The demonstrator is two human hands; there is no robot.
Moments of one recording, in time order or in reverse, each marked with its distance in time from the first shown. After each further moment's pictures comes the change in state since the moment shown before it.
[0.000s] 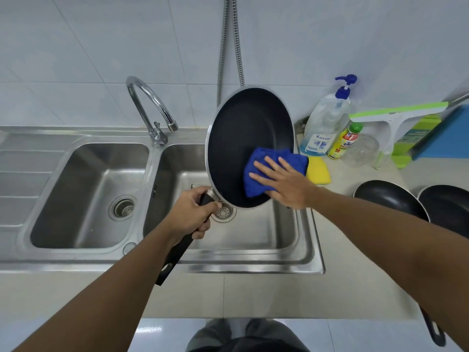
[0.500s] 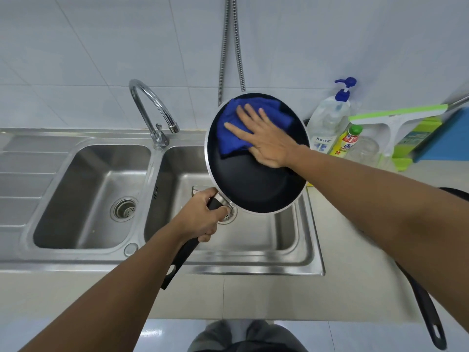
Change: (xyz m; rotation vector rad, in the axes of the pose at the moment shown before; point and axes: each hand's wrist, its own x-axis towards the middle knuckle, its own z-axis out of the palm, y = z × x) left_hand 0.006 -0.003 0.013 0.139 -0.034 0.000; right_hand 0.090 0.007 -0.096 -0.104 0.232 0.004
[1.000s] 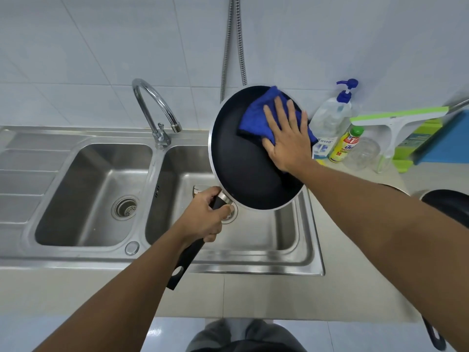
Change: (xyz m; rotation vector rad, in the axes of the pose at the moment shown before) left_hand -0.007 0.003 0.006 -0.093 -0.003 0.045; right_hand -0.032 0.005 0.016 -0.027 0.095 0.546
